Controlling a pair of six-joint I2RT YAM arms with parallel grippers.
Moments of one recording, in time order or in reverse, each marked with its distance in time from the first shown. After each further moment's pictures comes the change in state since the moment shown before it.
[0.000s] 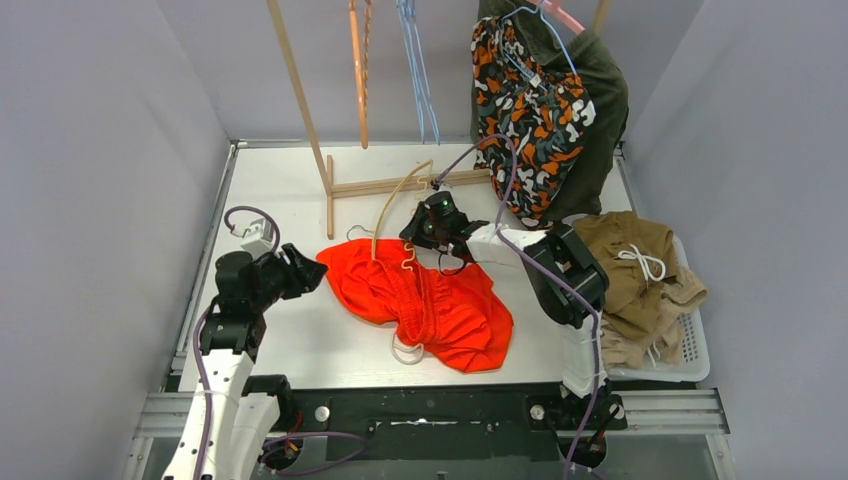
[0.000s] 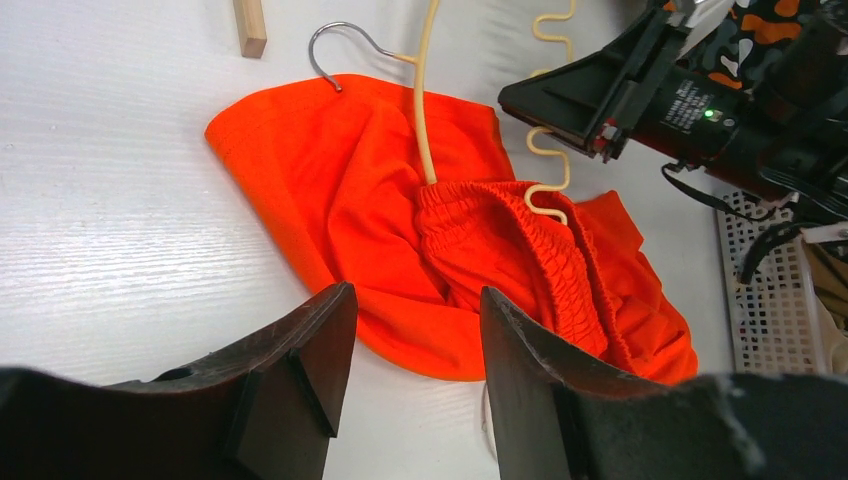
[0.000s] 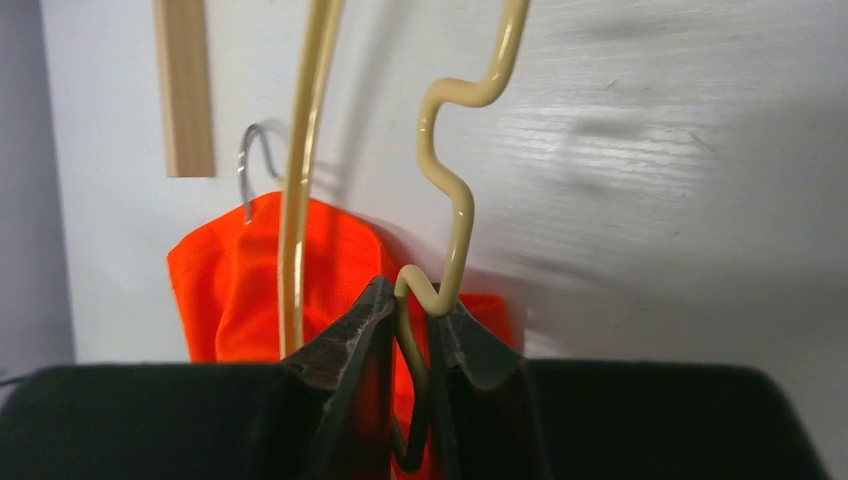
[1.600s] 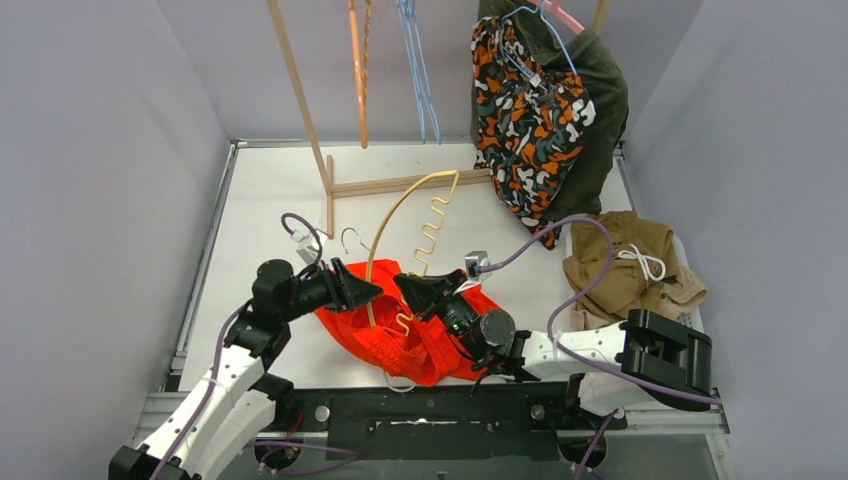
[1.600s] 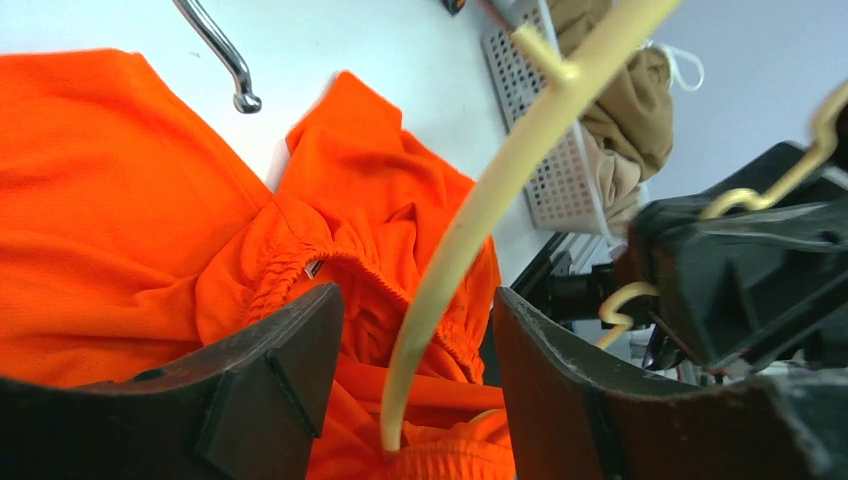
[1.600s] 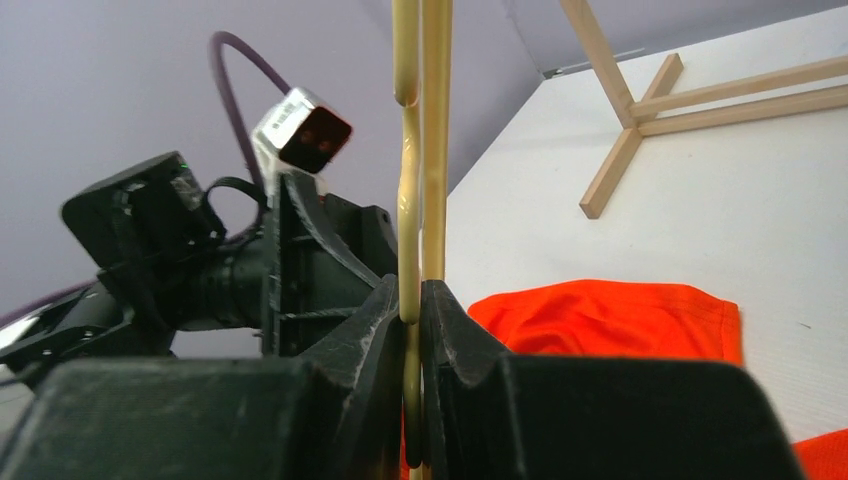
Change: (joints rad) left arm -0.333 0.032 -0.132 0.307 0.199 -0.300; right arm 0.577 -0.704 -0.852 1.048 0.535 -0.235
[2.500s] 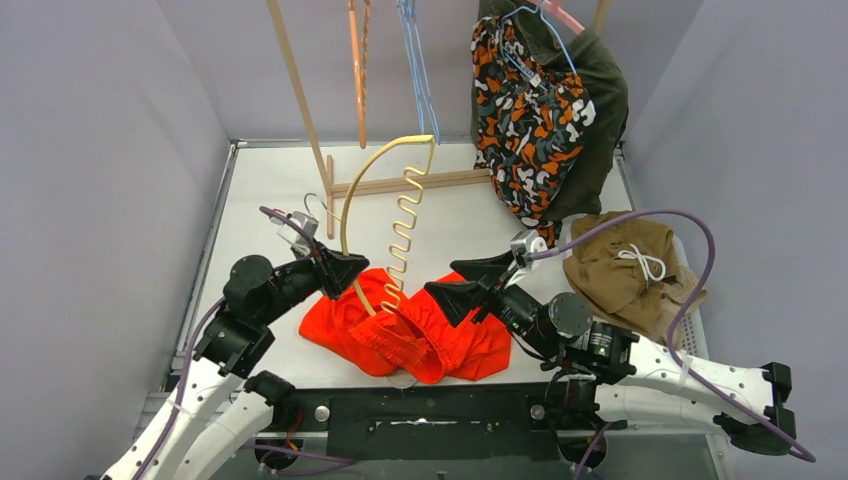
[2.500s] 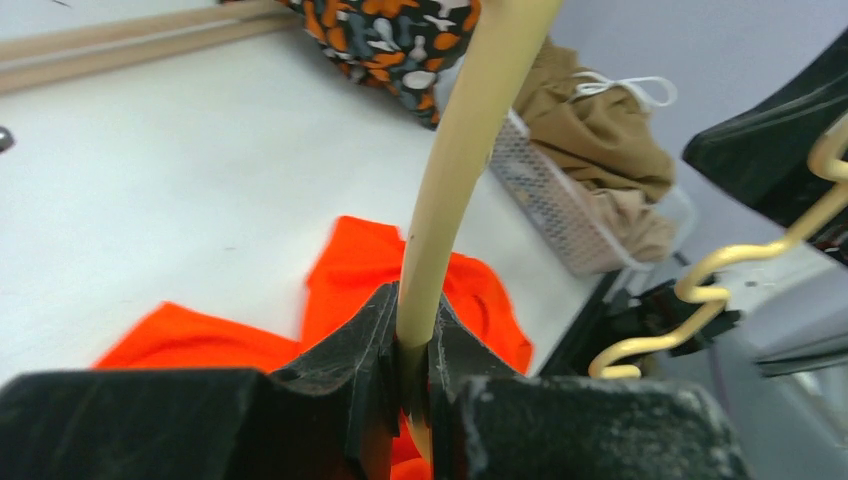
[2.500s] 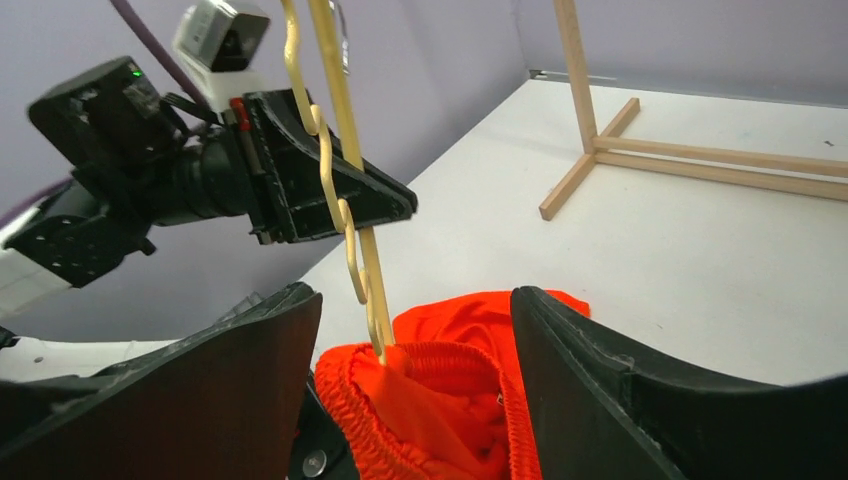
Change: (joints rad) left arm -0.172 -0.095 0.234 -0.097 -0.221 0.283; right arm 0.020 -0.618 0.234 -0.942 -0.113 -0.185
